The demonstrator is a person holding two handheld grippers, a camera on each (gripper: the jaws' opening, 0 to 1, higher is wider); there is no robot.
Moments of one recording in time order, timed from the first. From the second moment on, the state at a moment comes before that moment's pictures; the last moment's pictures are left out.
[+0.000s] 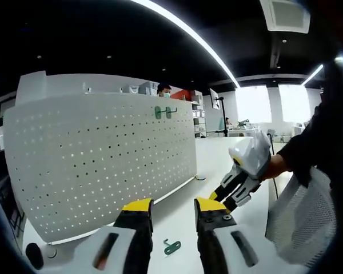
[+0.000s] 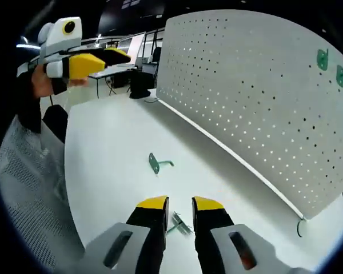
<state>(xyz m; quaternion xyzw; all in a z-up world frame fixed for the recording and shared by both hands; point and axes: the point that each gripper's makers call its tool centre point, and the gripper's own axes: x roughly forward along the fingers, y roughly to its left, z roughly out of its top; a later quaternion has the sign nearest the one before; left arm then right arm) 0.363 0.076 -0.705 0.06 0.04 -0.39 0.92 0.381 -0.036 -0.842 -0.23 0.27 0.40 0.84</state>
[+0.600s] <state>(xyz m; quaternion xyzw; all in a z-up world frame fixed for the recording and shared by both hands) 0.363 0.077 -0.704 0.06 0.04 -0.39 0.92 0.383 -0.035 -0.875 -0.31 0.31 0.43 0.79</state>
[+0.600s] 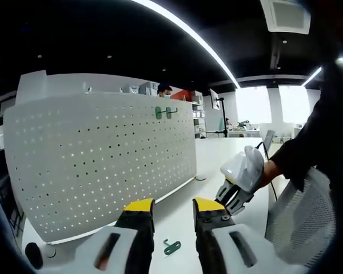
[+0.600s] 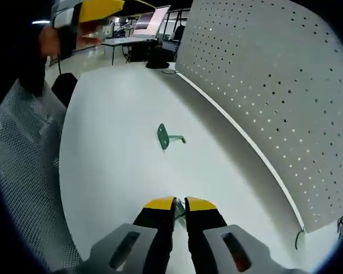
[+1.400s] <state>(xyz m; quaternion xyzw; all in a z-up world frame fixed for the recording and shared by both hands) 0.363 0.077 -0.704 0.06 0.04 -0.39 0.92 0.384 -0.037 -0.875 -0.31 0.32 0.42 0.79</state>
